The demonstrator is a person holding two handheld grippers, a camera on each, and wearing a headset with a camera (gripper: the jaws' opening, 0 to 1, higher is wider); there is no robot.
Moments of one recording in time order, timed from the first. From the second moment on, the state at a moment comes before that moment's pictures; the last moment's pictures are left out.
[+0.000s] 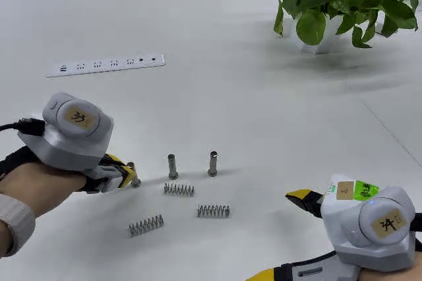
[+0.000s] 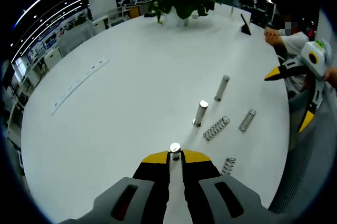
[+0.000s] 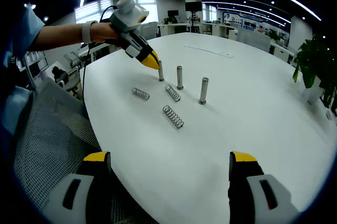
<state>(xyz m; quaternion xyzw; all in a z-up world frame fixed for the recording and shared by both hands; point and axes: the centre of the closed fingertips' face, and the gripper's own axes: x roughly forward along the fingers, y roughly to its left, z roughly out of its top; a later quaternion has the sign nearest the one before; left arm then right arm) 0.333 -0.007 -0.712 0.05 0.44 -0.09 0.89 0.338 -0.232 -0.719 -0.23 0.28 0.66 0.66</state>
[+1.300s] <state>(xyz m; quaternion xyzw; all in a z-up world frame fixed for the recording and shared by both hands) 0.304 -0.016 -0.702 0.01 0.32 -0.10 0.94 0.341 -0.228 -0.714 -0.23 0.27 0.66 0.66</state>
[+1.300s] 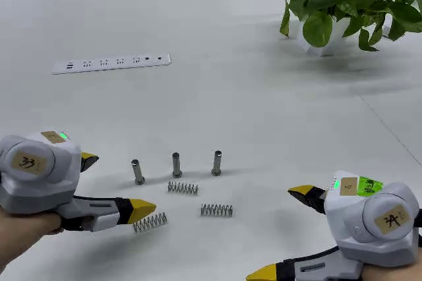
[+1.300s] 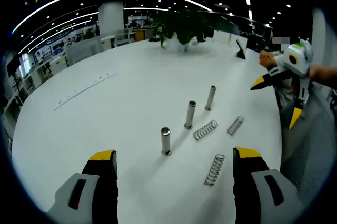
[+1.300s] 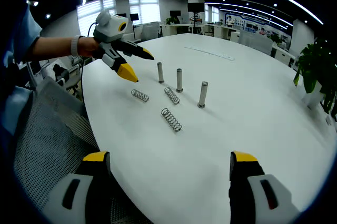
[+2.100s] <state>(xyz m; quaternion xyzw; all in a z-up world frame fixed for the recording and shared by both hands) 0.277 -0.033 -0.691 -0.01 0.28 -0.10 0.96 0.347 -0.226 -0.711 -0.25 0.27 0.67 0.65</state>
